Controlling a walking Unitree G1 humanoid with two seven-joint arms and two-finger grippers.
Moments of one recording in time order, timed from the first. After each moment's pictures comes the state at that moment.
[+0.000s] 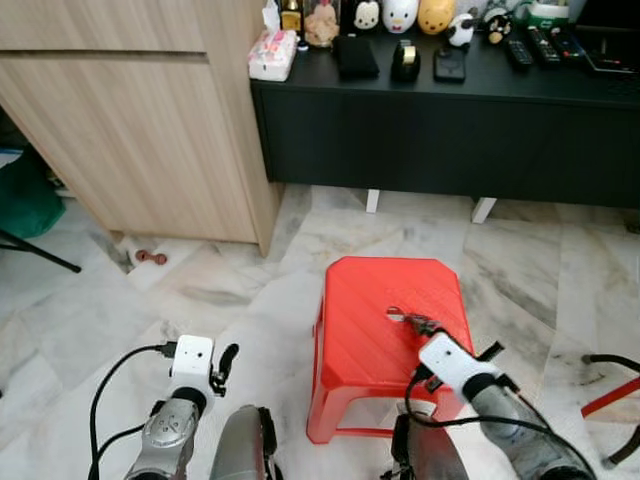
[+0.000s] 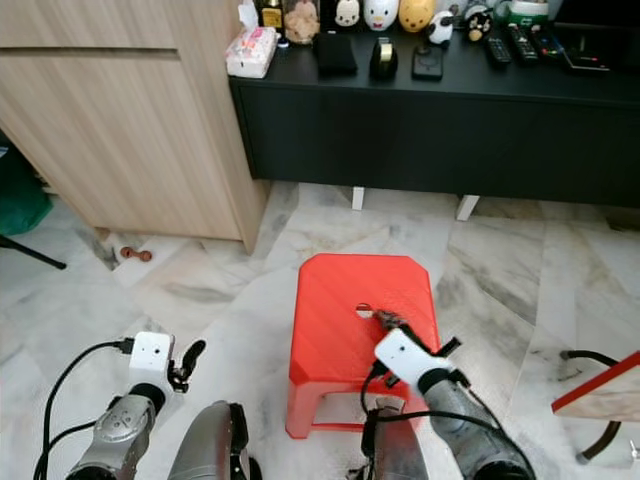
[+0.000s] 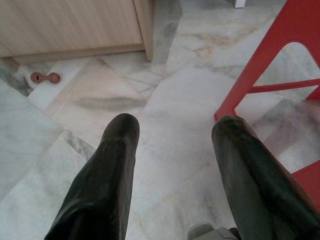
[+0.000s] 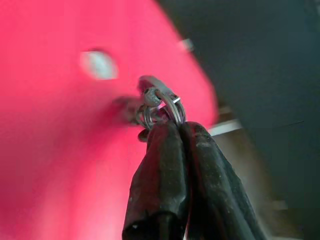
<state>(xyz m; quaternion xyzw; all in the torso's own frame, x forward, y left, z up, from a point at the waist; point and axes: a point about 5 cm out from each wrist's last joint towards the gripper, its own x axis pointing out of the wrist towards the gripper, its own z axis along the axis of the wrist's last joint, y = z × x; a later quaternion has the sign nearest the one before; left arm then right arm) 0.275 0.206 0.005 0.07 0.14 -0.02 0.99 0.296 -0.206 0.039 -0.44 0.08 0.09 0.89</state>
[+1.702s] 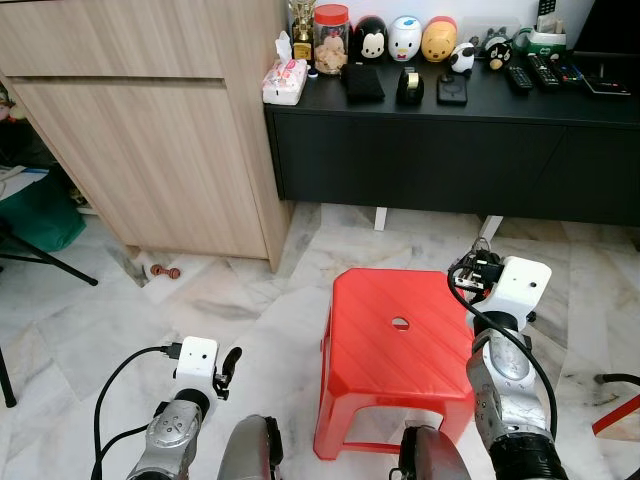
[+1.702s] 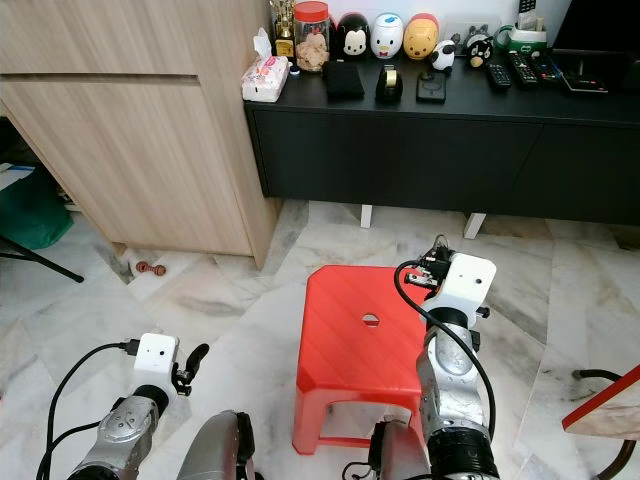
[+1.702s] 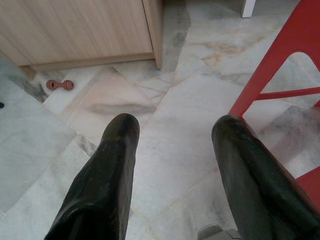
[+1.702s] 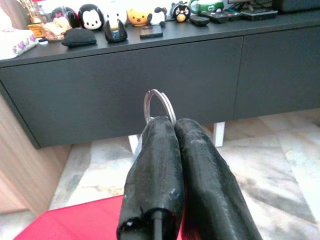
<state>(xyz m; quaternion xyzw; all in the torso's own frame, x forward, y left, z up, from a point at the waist) 0.274 0.202 0.001 0.07 0.15 -0.03 0.99 0.320 -0.185 0.098 0.07 -0.03 -0.11 0.99</state>
